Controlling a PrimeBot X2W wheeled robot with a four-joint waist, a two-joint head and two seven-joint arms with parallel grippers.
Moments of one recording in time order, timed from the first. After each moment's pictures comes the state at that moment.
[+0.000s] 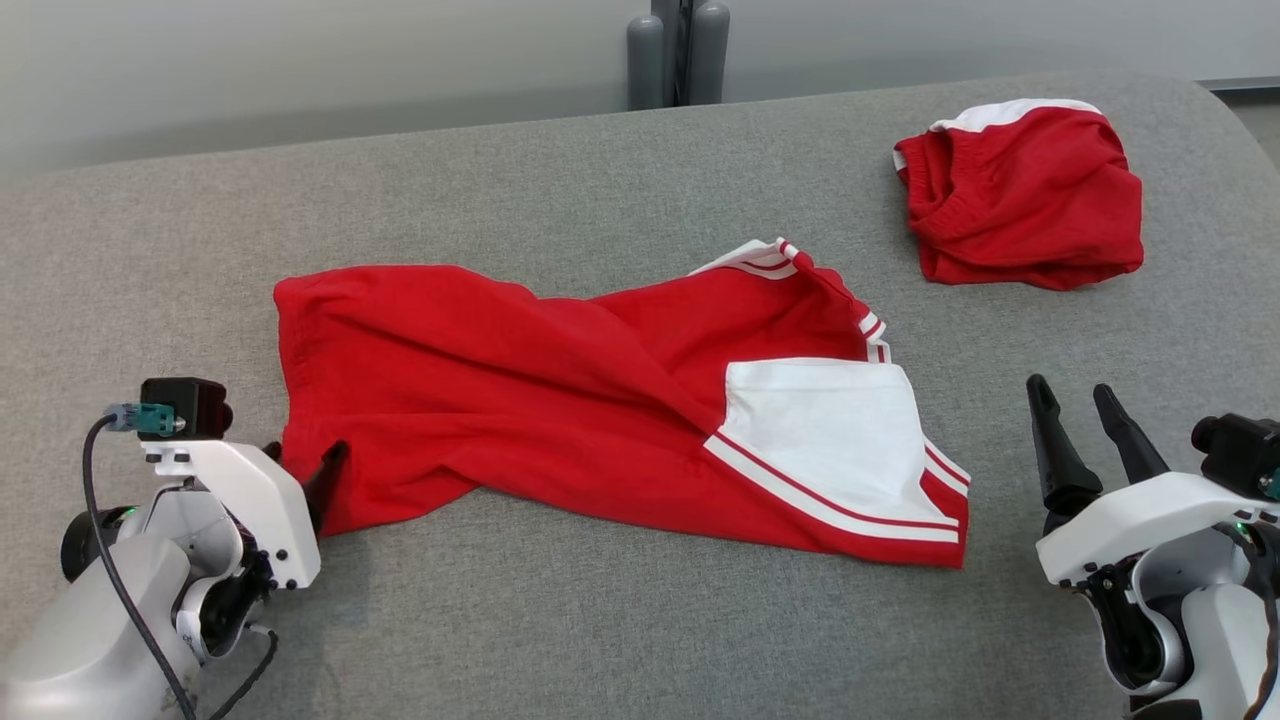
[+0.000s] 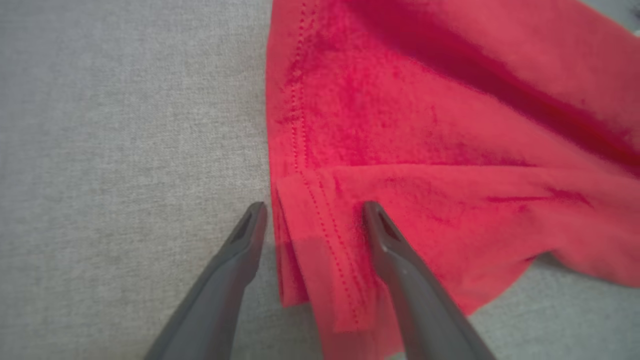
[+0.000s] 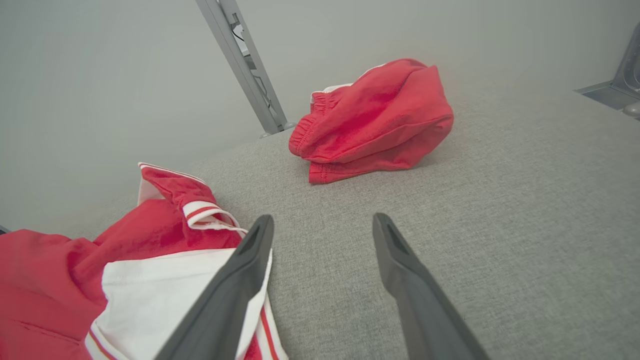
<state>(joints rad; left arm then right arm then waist) -0.58 0.46 -0.71 0.71 -0.98 0.01 0.16 -0.28 -0.08 -0.04 0.36 0.43 0.13 -0.01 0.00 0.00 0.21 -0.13</state>
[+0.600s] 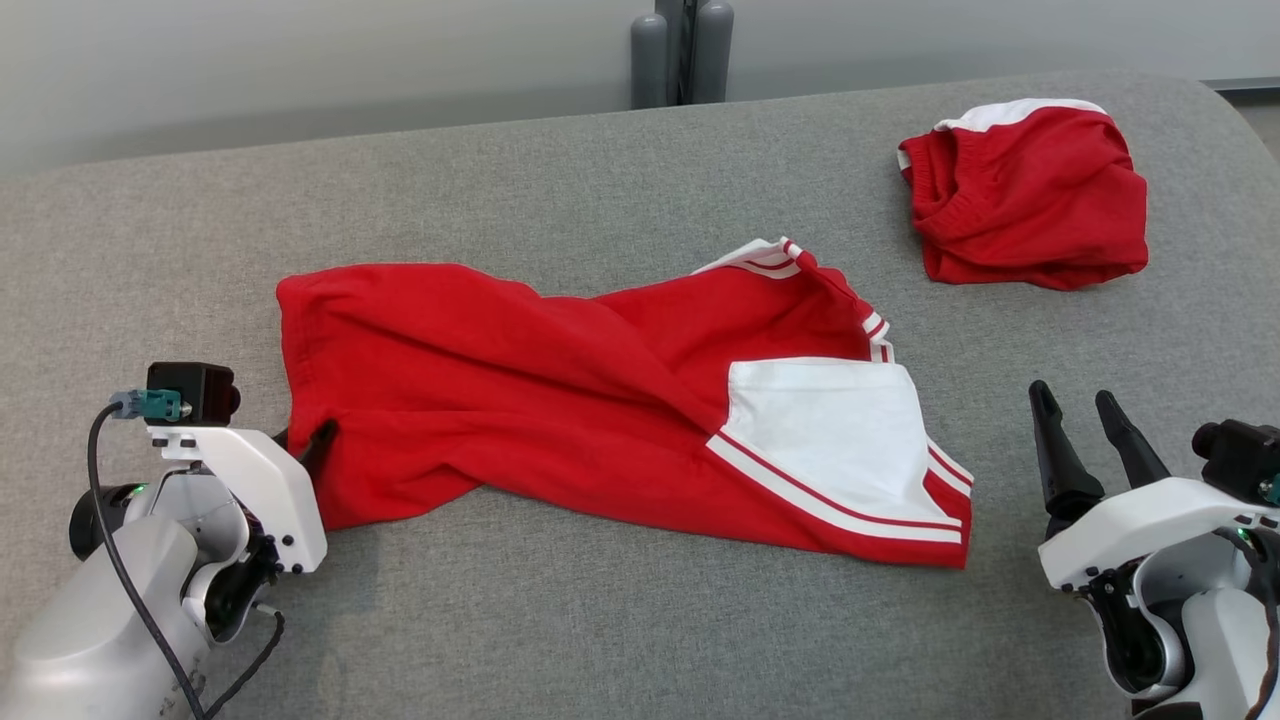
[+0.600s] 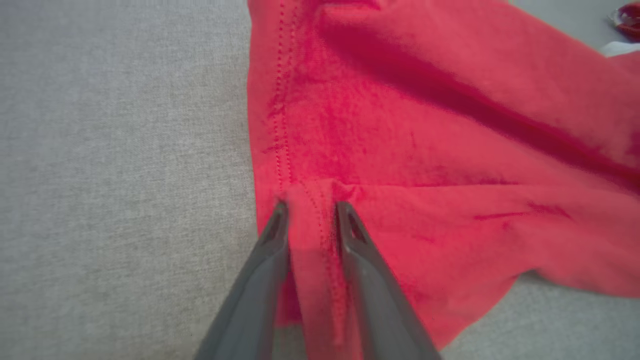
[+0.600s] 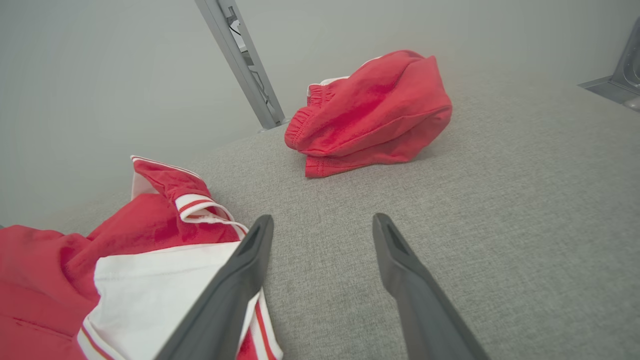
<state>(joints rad) -0.62 0.43 -0.73 0.78 -0.97 -0.05 0.12 -0.28 -0.09 -0.03 0.39 0.44 0.13 -0.02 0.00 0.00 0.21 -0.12</state>
